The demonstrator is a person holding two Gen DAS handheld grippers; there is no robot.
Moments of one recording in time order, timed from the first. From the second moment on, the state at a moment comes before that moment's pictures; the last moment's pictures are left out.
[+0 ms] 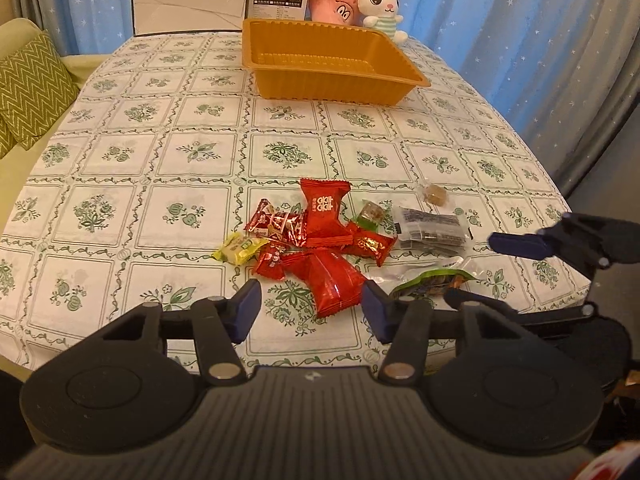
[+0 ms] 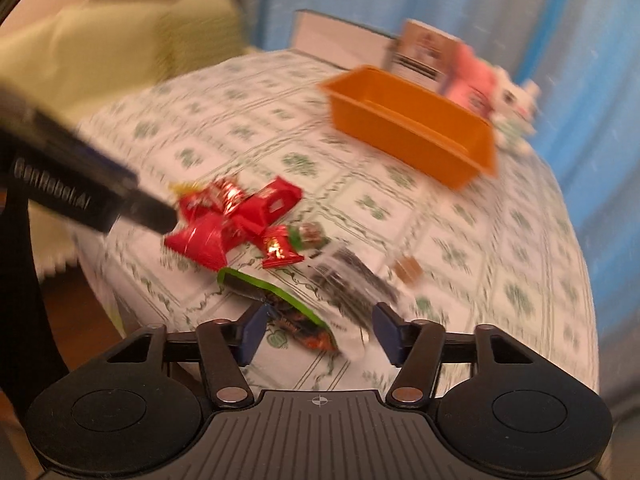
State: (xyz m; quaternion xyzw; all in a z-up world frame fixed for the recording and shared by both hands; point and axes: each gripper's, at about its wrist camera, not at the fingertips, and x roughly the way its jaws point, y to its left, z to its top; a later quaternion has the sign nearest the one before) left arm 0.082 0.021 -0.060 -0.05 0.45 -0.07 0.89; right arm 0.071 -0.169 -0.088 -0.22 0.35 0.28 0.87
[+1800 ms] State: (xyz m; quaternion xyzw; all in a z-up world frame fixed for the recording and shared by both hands) left arm 0.115 -0.004 -0.095 -0.06 0.46 -0.07 0.88; right arm 0.098 -0.183 -0.114 -0.18 0.37 0.33 0.85
